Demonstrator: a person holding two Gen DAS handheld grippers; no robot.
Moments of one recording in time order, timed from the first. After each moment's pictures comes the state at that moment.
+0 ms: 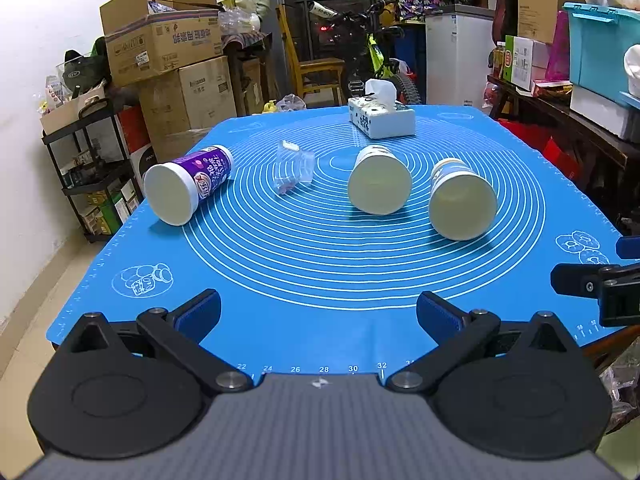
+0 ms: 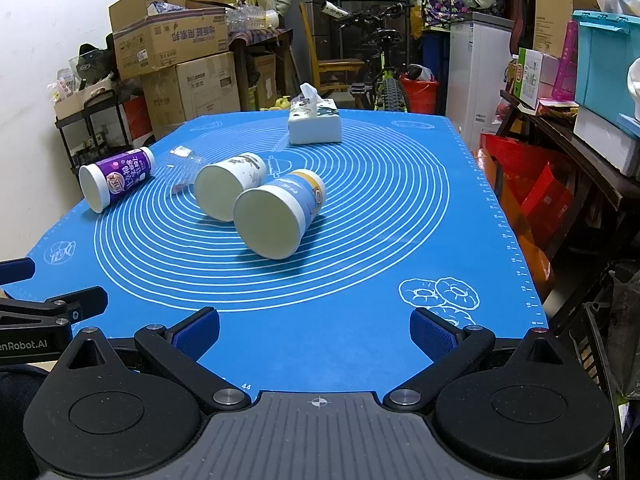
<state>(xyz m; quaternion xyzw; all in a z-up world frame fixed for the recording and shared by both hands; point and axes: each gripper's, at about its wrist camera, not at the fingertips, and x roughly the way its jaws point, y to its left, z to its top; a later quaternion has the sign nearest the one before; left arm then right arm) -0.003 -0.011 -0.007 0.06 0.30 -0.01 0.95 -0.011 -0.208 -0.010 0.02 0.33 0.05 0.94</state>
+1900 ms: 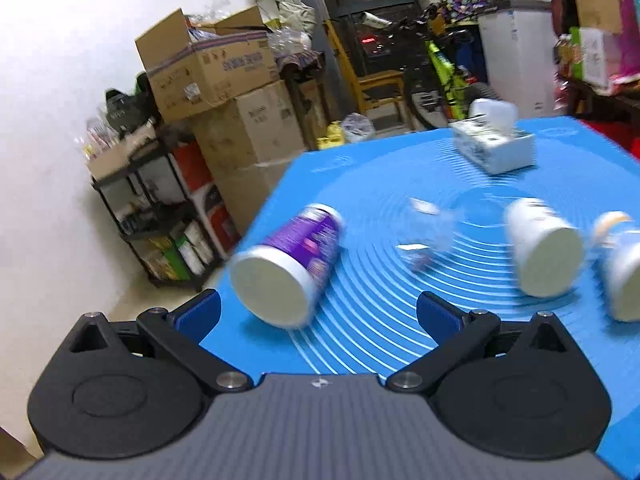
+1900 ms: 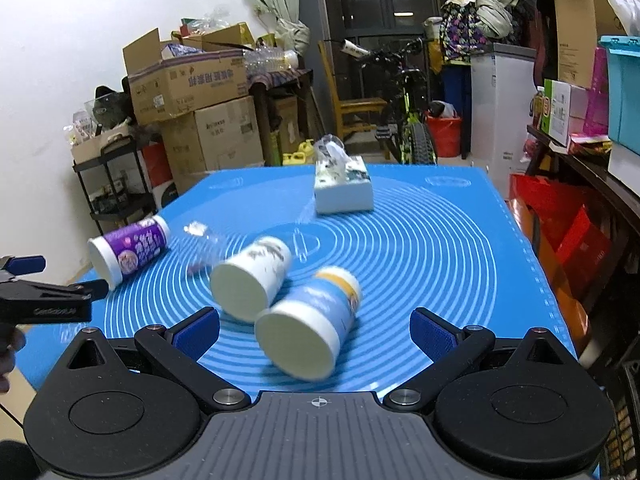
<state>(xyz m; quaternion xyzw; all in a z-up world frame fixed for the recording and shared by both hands) 0.114 0.064 0.013 0.15 0.27 0.08 0.95 0.065 -0.197 0.024 0.04 0.27 0.09 0.96</state>
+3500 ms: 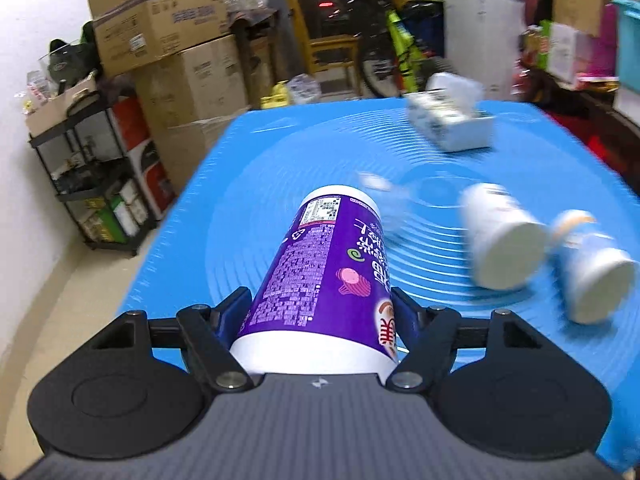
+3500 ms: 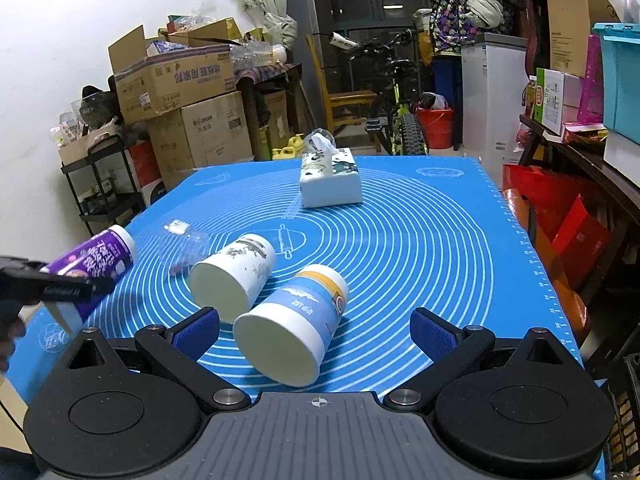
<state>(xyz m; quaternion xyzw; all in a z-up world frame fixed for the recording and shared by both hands) 0.123 0.051 0.012 0.08 0.34 -0.02 0.94 0.082 -0.203 0.011 0.05 0.29 0.07 0.95</state>
